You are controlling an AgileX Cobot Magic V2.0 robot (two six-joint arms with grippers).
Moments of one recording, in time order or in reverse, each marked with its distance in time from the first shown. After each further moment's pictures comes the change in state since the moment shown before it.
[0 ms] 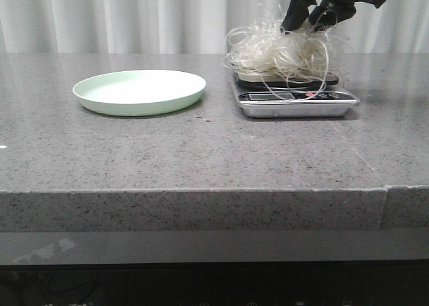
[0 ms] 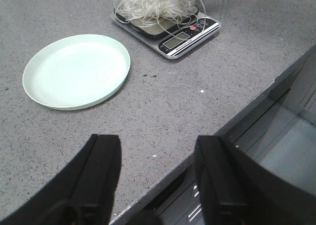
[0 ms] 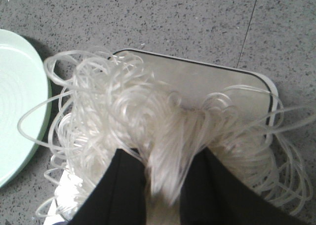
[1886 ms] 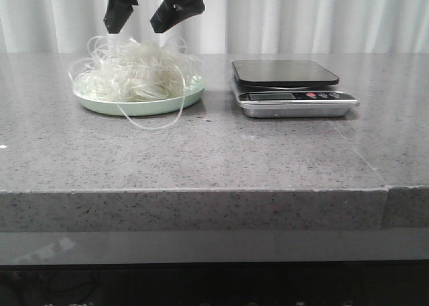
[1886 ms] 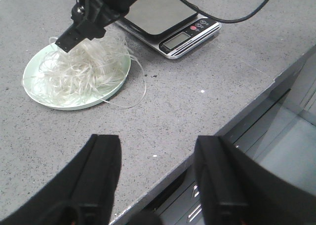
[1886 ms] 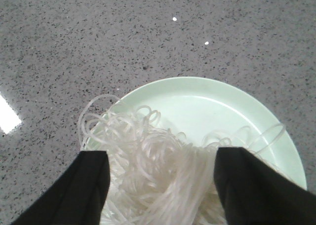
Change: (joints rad) left arm 0.000 0.000 0.000 0.000 0.000 0.000; right arm 0.401 0.155 -0.215 -0.020 -0.174 -0.087
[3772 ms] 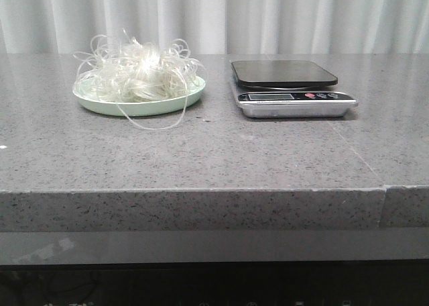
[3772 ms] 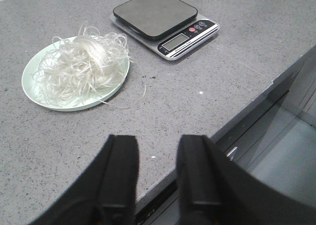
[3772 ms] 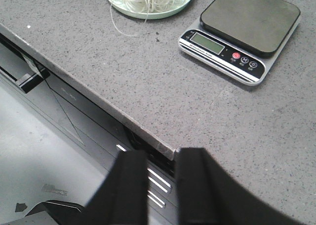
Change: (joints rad) left arm 0.000 0.000 0.000 0.000 -0.003 -0.002; right arm -0.045 -1.428 0.992 -0.250 0.392 0.195
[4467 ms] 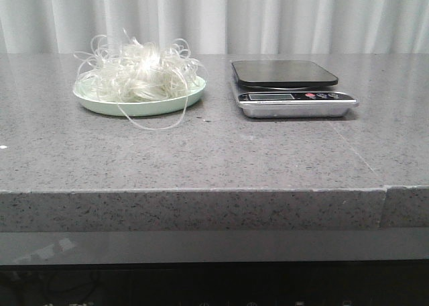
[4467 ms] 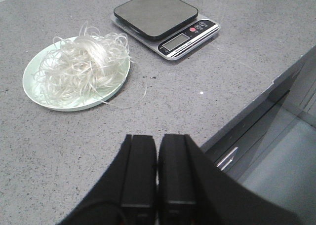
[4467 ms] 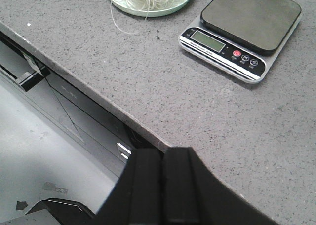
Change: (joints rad) left arm 0.000 0.000 0.000 0.000 -0.001 0.000; right arm 0.000 0.000 0.000 0.000 0.005 0.001
